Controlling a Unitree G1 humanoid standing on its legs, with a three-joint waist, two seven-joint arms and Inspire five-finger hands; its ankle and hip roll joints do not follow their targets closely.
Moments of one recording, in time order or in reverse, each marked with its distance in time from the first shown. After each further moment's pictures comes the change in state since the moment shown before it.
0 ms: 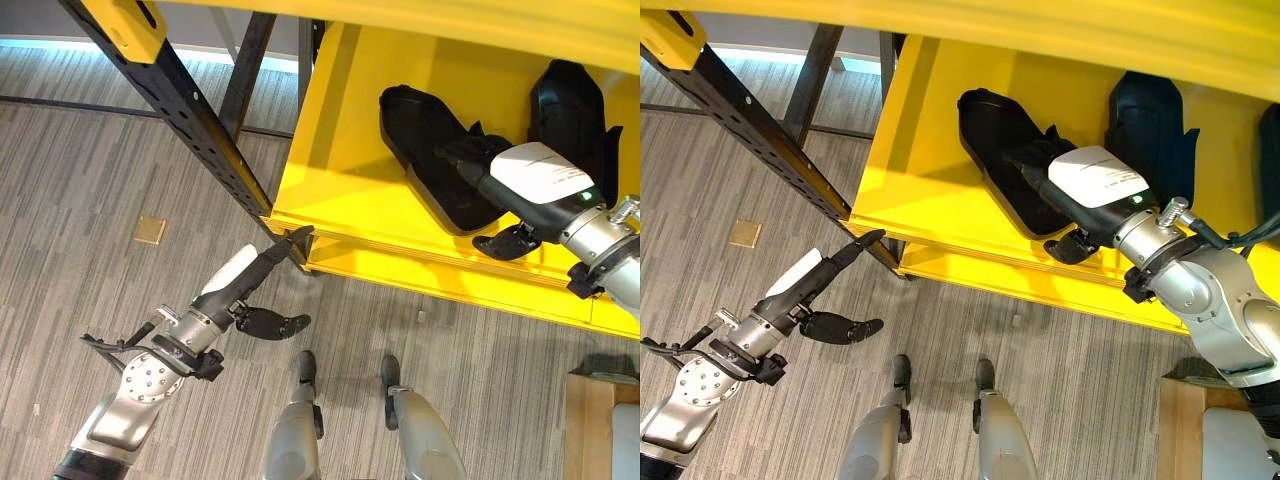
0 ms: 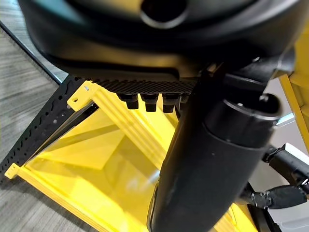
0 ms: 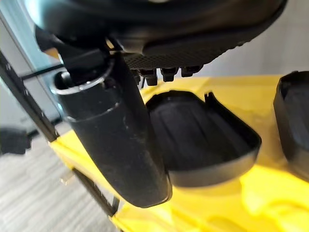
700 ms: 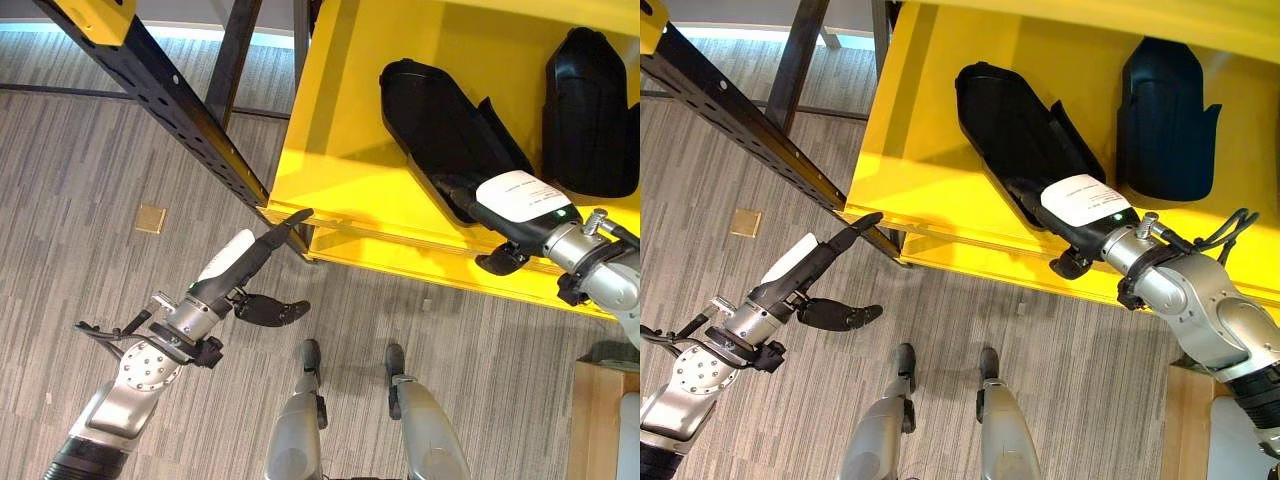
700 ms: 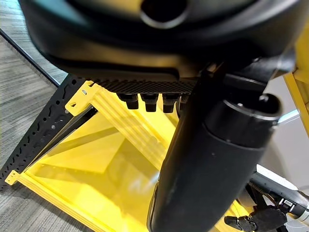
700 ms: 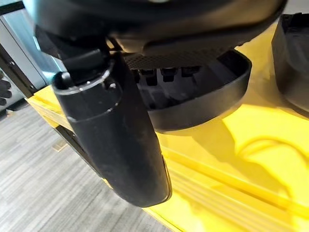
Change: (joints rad) left arm -0.032 0.000 0.001 0.002 -0.002 0.001 -0.005; right arm -0.052 -0.007 0.118 0.084 -0.054 0.065 0.020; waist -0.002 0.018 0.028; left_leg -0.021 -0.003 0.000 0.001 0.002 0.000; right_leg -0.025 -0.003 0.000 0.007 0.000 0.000
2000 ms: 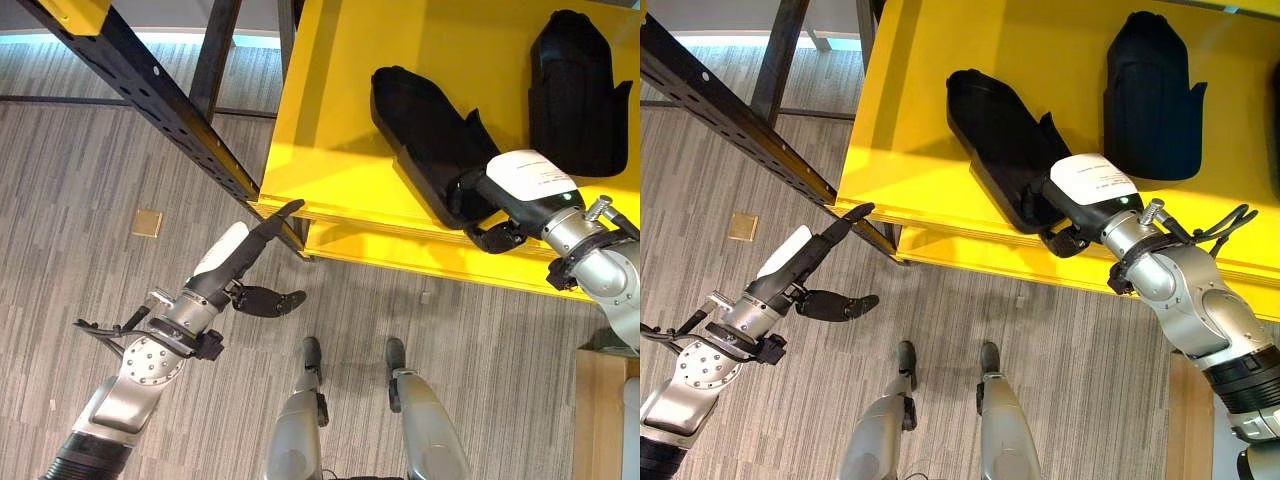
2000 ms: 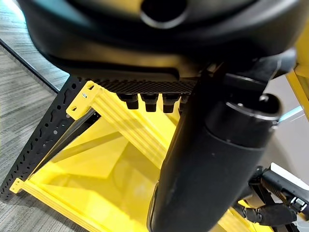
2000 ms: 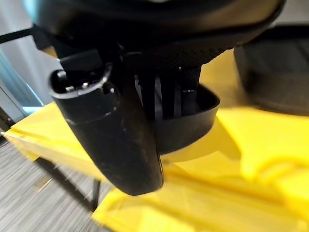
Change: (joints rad) left arm -0.029 -0.014 0.005 0.008 0.032 0.042 0.048; right arm -0.078 0.094 -0.007 0.069 -0.023 0.024 -0.100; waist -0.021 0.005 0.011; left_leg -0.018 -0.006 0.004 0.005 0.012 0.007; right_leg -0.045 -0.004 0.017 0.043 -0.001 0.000
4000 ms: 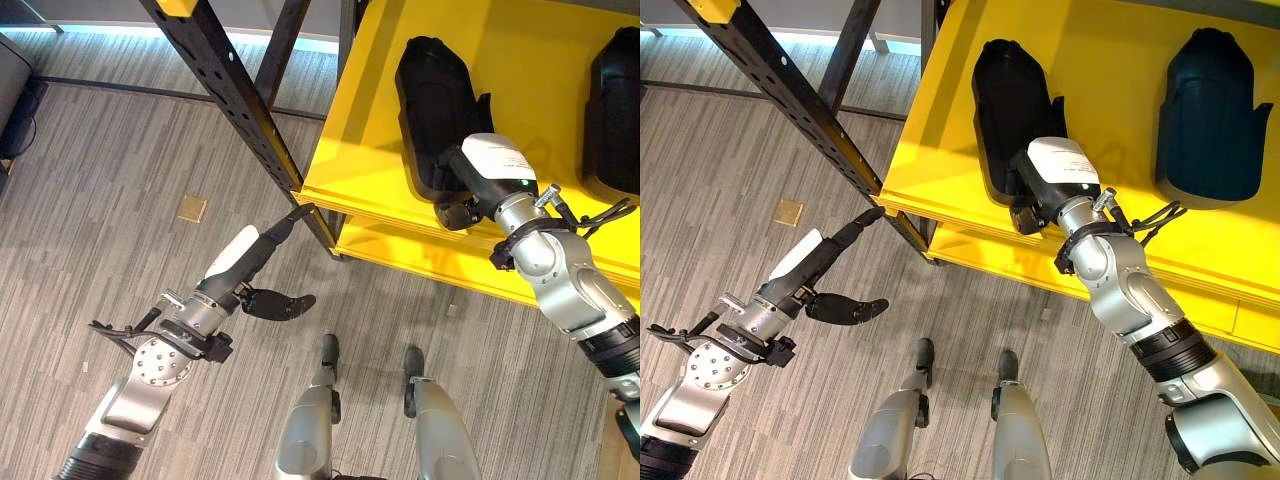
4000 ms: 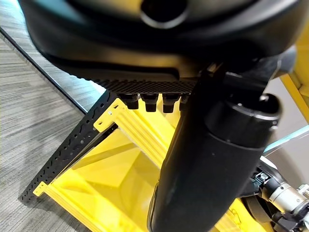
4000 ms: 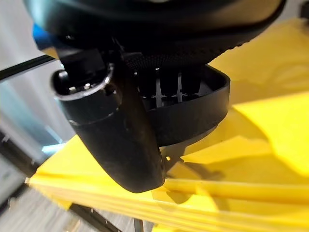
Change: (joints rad) left arm -0.009 -0.045 -0.017 -0.009 -0.003 0.010 -0.030; right arm -0.207 0.283 0.164 0.086 0.075 0.324 -0.108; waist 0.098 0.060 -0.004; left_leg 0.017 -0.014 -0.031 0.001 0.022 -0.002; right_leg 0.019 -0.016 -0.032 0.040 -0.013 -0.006
